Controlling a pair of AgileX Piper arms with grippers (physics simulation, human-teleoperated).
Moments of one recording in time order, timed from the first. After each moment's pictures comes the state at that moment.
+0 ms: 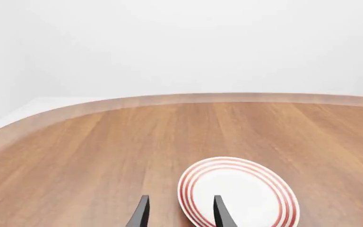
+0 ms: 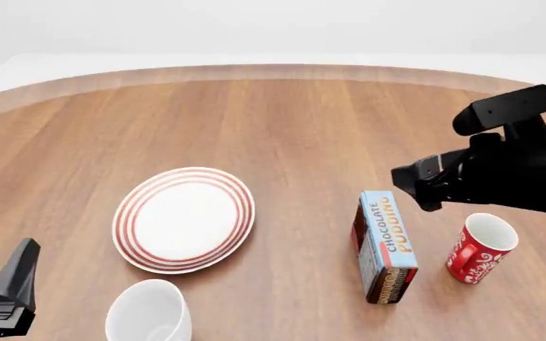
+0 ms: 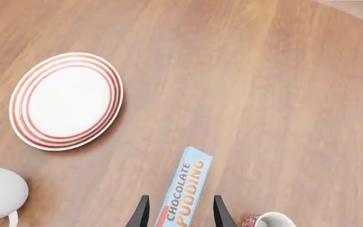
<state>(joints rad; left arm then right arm) 0.00 0.00 0.00 0.00 0.00 0.39 0.97 -0.83 0.58 0.00</state>
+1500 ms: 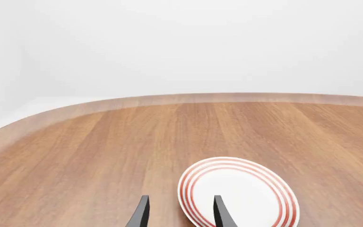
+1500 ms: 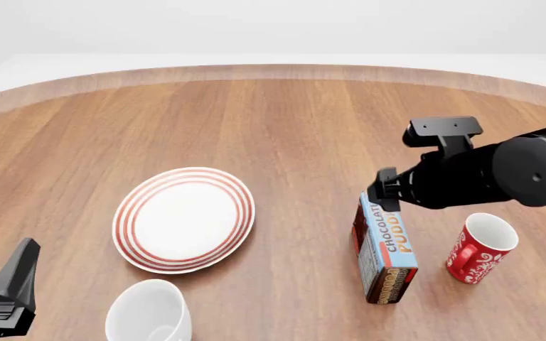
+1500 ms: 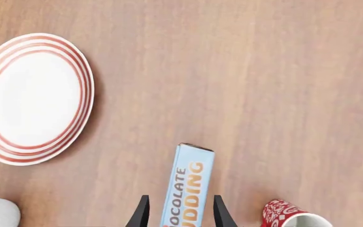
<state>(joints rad) 0.00 0.00 0.00 0.00 0.00 0.36 1.27 -0.86 0.56 0.18</state>
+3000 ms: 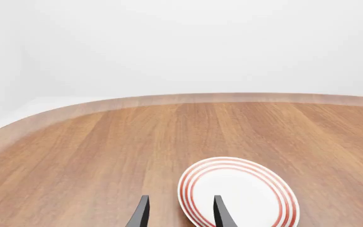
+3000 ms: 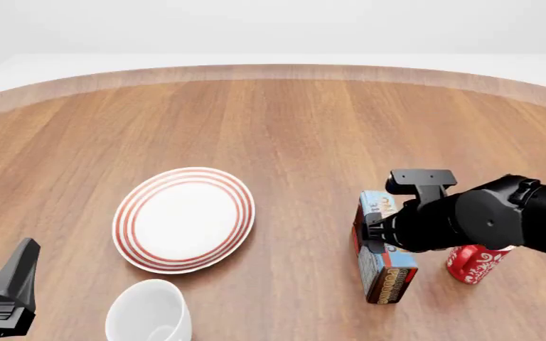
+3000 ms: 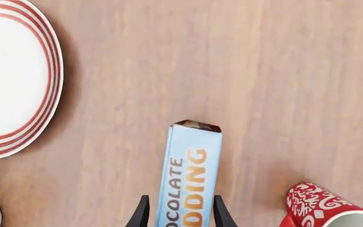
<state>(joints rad) 0.00 0.00 0.00 0.00 0.00 0.40 1.38 -0.69 0.42 0.28</state>
